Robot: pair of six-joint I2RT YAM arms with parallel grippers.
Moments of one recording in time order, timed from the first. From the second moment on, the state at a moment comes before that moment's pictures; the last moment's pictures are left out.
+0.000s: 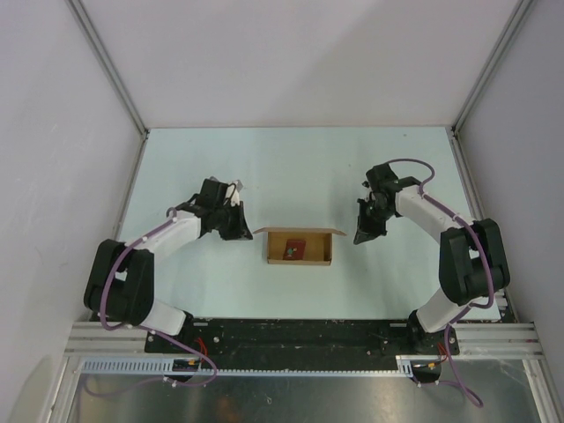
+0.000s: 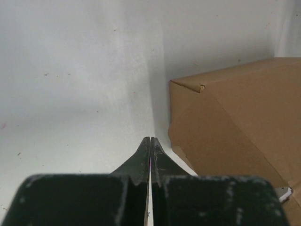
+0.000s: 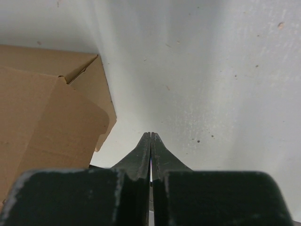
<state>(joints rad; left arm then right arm) -0.32 1.46 0.83 -0.37 0.32 -0.41 0.30 1.62 1.11 -0.80 -0.25 0.43</state>
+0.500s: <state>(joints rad) -0.33 1.48 0.88 -0.39 0.36 -0.37 0.37 1.69 1.14 -0.77 -0.31 0.44</state>
